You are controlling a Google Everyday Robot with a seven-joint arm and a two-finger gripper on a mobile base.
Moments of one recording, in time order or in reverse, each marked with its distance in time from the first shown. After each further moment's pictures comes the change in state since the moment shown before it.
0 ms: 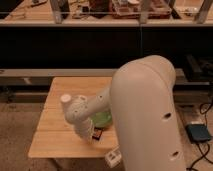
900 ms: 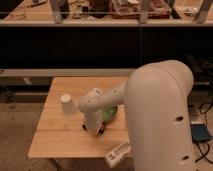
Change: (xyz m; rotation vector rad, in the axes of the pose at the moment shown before) arm 0.052 0.027 -0.010 0.068 -0.017 0.093
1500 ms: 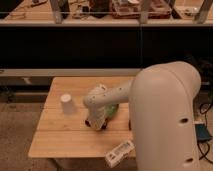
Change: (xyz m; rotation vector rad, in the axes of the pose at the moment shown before) arm 0.027 0.008 -0.009 0.036 0.025 0.027
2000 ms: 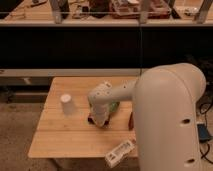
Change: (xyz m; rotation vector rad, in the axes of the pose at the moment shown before) arm 0.022 0.006 -0.002 0.013 0.006 0.033
